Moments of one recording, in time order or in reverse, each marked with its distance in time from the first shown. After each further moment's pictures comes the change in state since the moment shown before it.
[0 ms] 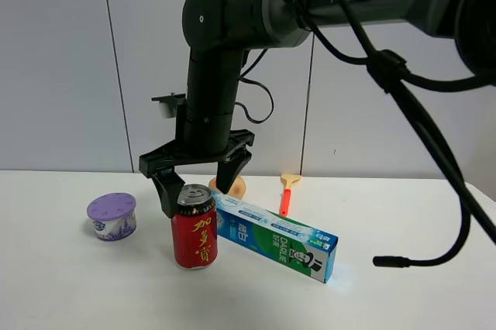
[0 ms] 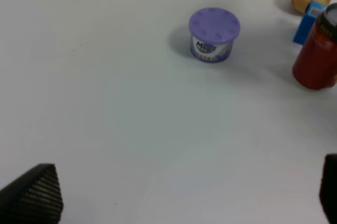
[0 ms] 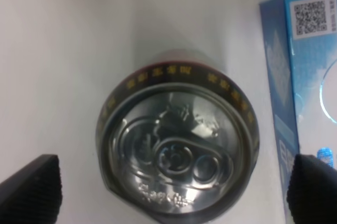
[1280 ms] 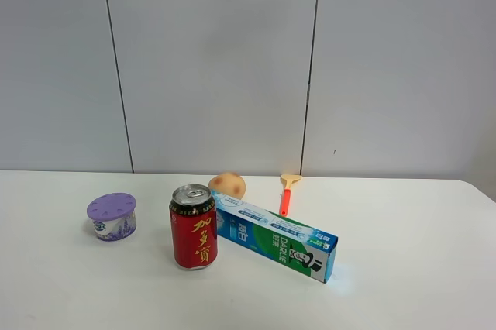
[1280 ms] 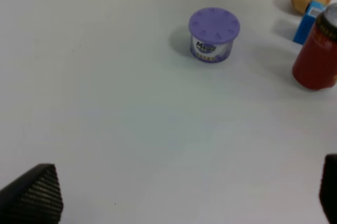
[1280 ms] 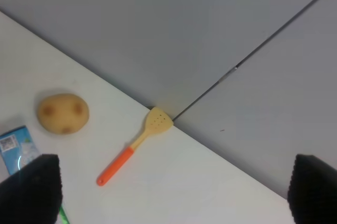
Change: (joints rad) left arm 0.000 0.000 0.000 0.000 0.000 0.000; right arm 0.000 -0.557 0.000 -0.543 0.005 0.140
